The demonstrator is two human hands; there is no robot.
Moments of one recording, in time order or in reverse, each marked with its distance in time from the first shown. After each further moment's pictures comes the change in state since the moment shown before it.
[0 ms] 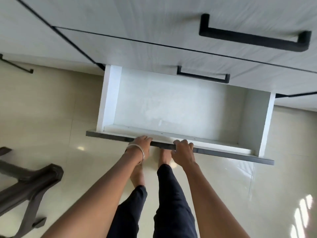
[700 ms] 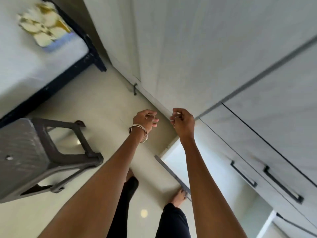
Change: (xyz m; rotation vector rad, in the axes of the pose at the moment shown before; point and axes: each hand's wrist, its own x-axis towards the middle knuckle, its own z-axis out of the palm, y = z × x) left_hand -0.305 -0.256 -0.222 -1.706 0.916 -0.191; right_hand -0.172 -0.469 -0.142 0.562 0.155 -0.553
